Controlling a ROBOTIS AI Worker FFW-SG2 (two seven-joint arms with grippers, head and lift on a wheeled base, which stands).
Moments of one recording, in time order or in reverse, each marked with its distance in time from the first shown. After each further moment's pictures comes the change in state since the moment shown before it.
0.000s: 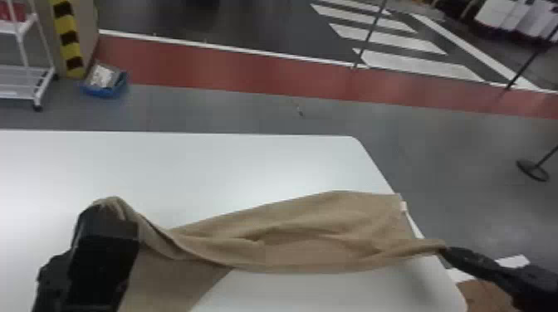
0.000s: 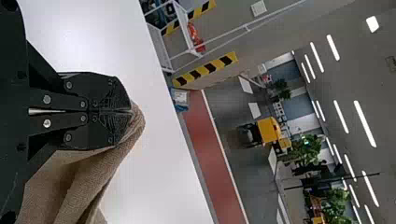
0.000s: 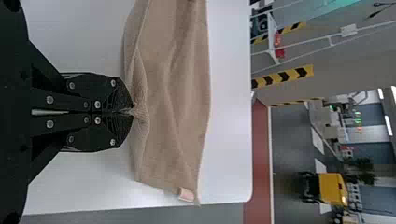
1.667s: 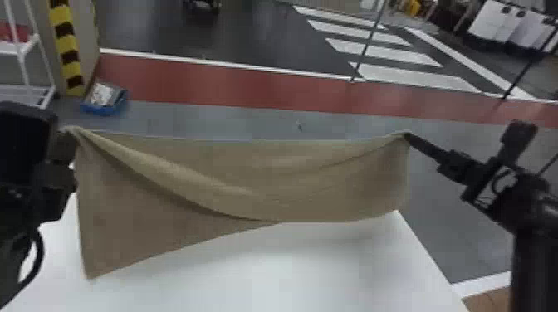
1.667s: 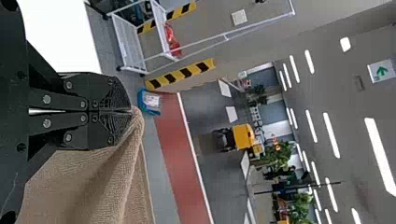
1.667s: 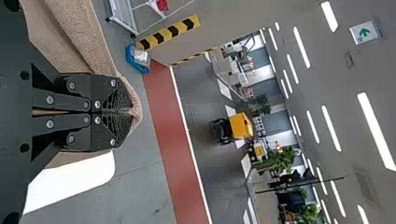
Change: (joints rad) left arm -0.327 0.034 0.268 0.166 0.231 -0.024 -0.218; right arm -0.684 -0.041 0.303 0.272 -0.127 0.207 -0.559
